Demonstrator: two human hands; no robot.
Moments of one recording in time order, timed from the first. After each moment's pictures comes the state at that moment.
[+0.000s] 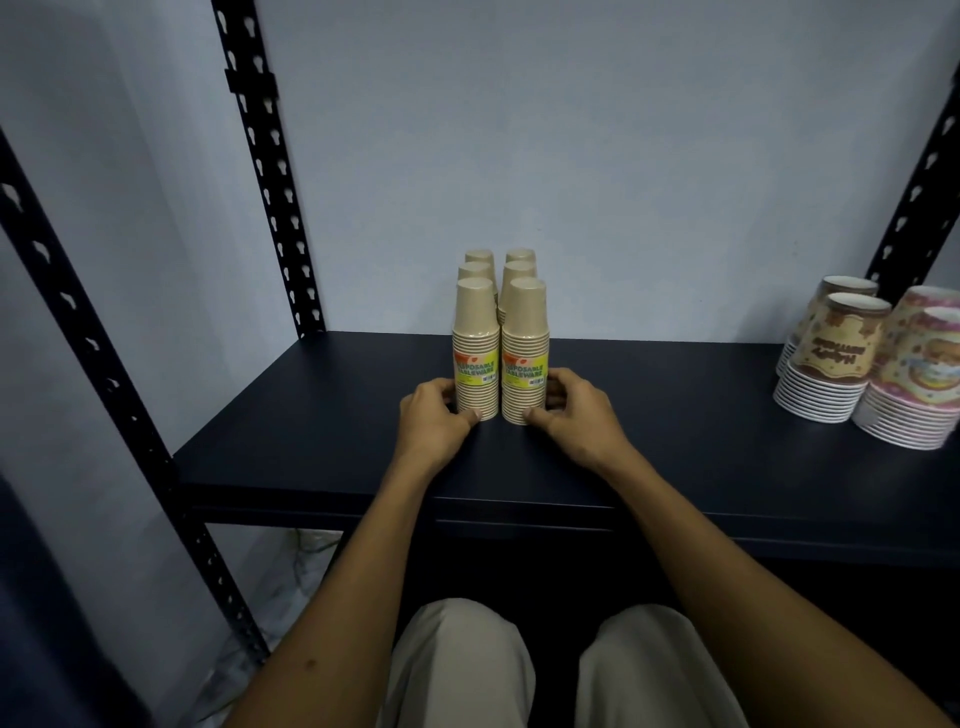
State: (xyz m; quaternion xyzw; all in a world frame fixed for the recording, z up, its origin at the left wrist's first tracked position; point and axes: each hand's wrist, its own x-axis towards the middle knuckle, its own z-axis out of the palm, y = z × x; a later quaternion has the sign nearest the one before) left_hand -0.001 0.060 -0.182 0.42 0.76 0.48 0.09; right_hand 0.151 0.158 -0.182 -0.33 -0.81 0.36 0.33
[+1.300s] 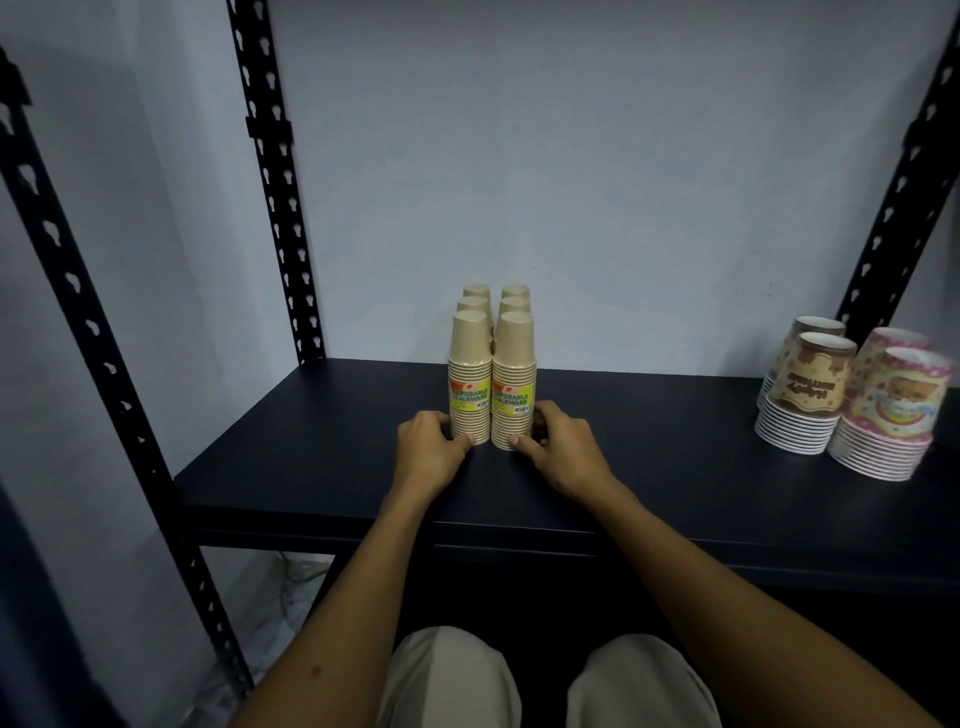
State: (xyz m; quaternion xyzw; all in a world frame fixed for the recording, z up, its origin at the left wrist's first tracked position) left_hand 0.003 0.056 -0.179 0.42 0.79 0.45 0.06; right_hand 0.146 0.157 -0.187 -0.36 -0.85 0.26 0.29
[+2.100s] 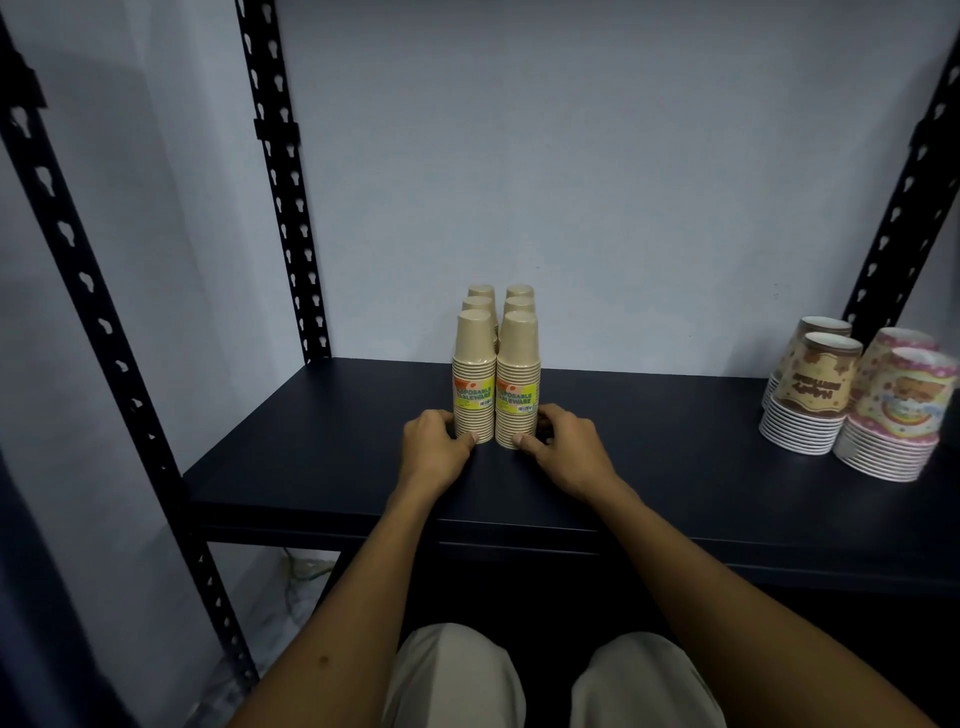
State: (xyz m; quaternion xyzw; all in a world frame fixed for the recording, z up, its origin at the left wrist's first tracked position) left_hand 0.003 0.056 -0.179 0.41 0.79 0.45 0.06; right_hand 0.145 0.157 -0.187 -0.36 -0.85 0.26 0.29
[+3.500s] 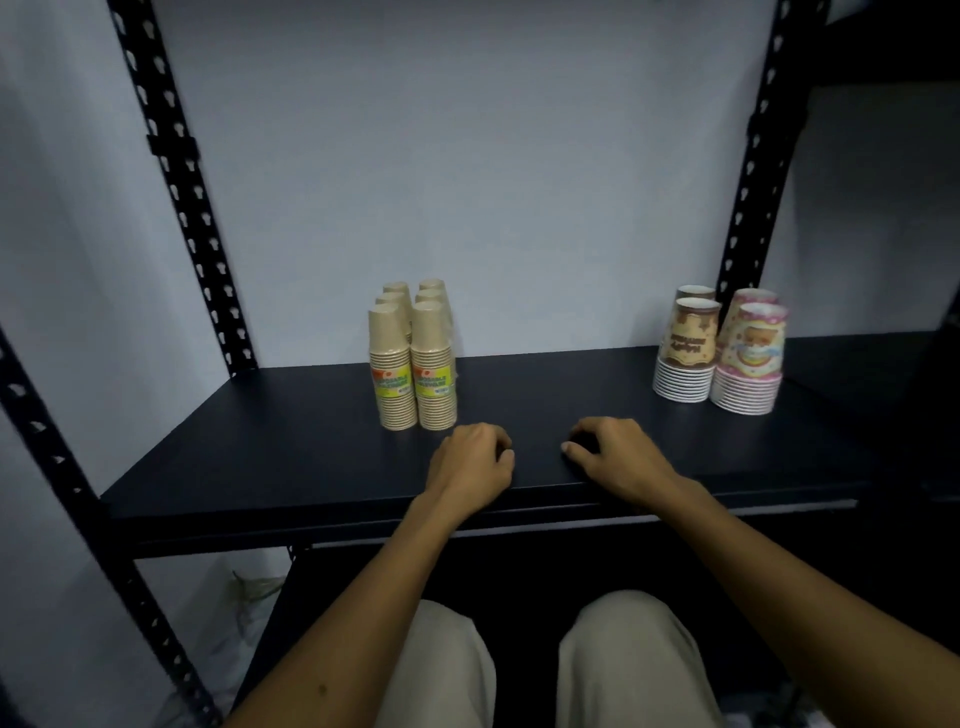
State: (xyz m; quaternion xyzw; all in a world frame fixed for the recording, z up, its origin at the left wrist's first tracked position) left_hand 0.119 0.058 -0.179 0.62 0.74 0.27 0.03; right_hand 0.299 0.146 -0.179 -0.44 -0.86 0.14 0.21
